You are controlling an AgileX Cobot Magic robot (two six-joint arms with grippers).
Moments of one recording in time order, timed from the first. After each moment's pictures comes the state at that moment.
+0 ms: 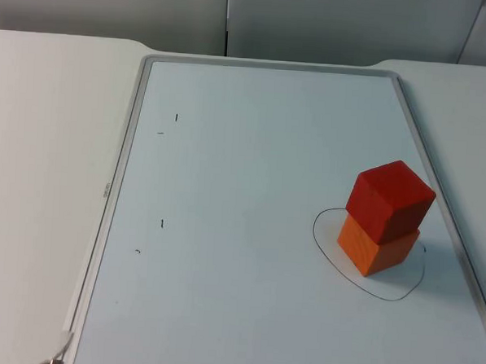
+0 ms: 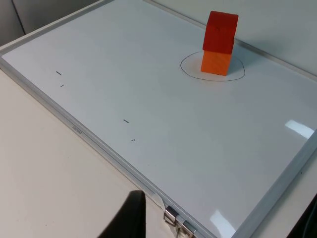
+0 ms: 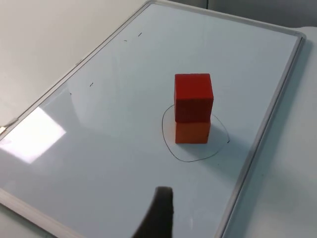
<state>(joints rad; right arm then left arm) 0.50 0.00 -0.52 -0.01 1.08 -0.01 -0.79 0.00 -0.51 0.02 1.09 0.00</state>
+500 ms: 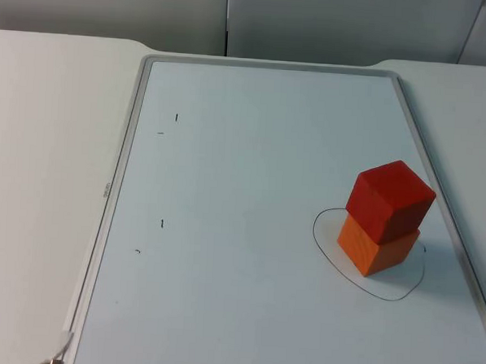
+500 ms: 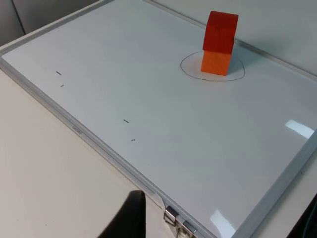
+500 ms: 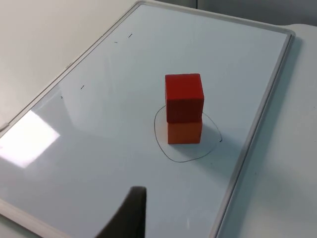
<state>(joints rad) 0.50 0.00 -0.52 -0.04 1.08 0.02 -0.79 0.00 -0.51 0.02 1.09 0.00</state>
